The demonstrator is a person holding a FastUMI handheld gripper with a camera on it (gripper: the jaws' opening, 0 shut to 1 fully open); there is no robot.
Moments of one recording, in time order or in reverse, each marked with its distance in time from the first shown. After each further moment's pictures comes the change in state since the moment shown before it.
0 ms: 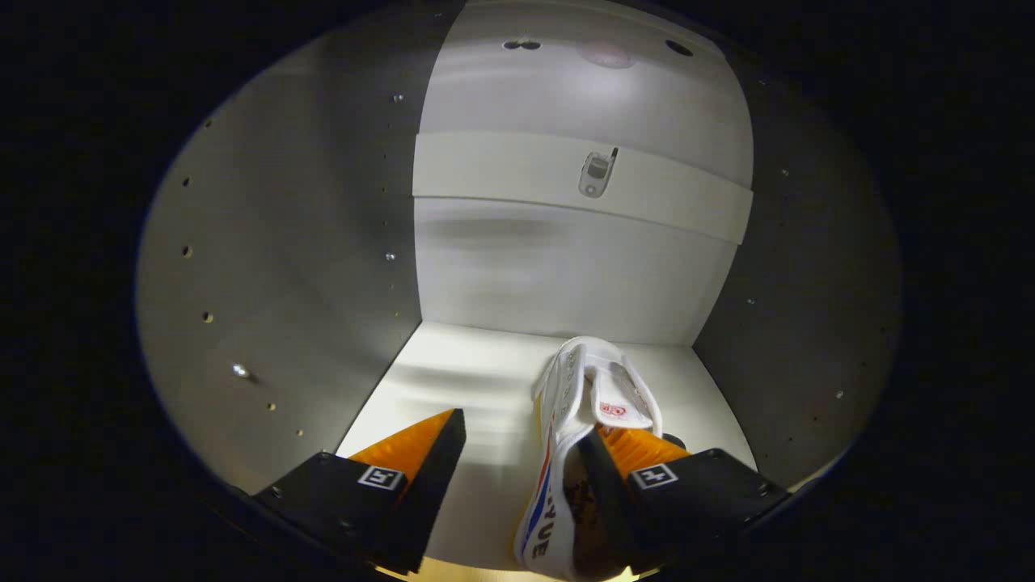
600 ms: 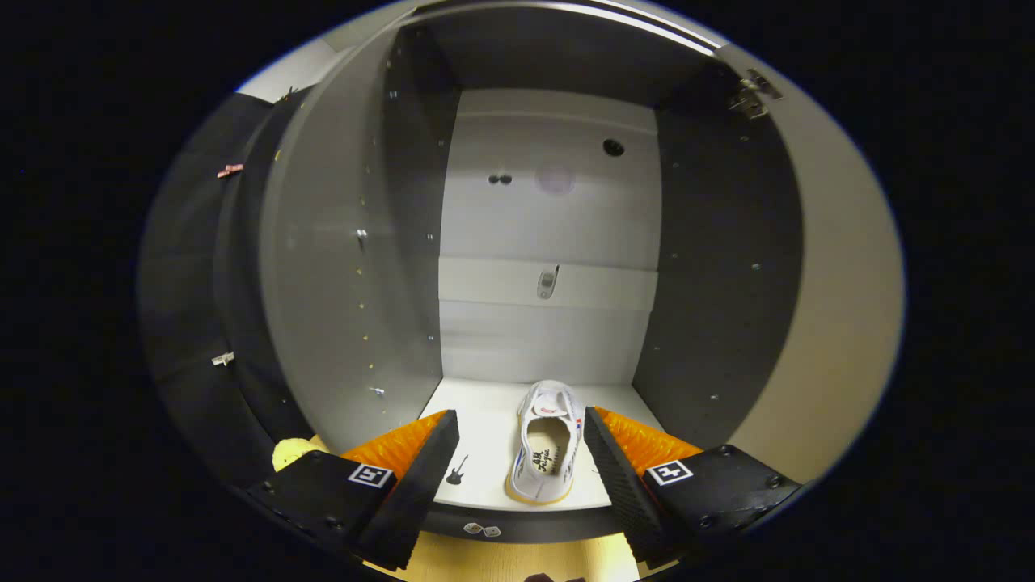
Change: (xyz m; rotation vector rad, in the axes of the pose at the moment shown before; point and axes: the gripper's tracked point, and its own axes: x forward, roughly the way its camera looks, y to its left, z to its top) arm -0.172 -0.014 0.044 0.057 -0.288 -0.051
